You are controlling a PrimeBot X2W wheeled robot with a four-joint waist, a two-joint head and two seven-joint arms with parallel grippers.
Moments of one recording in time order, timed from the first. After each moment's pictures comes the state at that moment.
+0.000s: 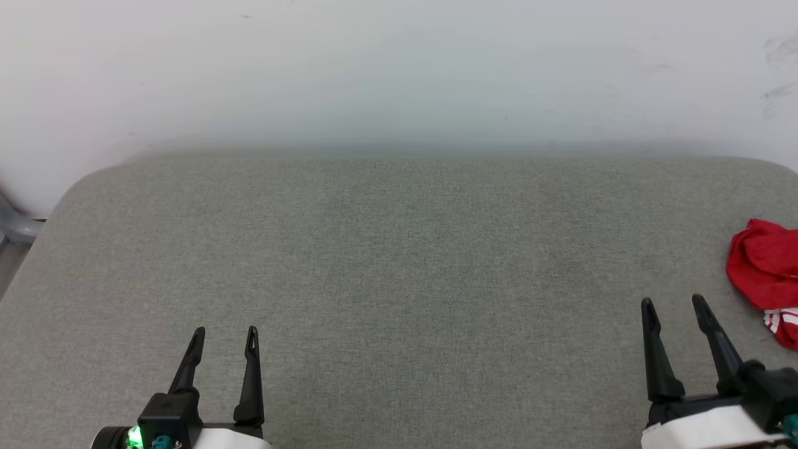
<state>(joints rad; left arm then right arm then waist) 0.10 0.06 0.01 0.04 -0.06 -0.01 -0.26 0.05 -0.08 -0.06 0.04 0.13 0.13 -0.26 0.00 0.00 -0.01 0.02</state>
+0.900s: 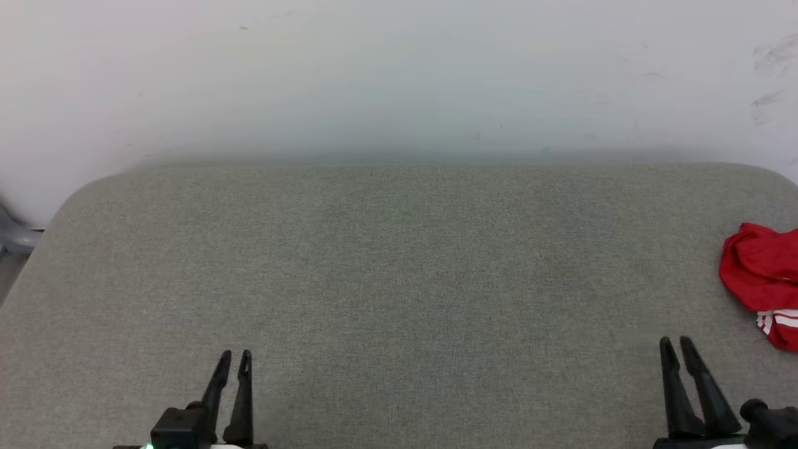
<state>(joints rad) 0.12 0.05 0.00 0.08 -0.06 -0.03 -0.26 0.17 -0.05 -0.08 0.00 0.14 0.13 -0.26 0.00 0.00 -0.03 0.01</state>
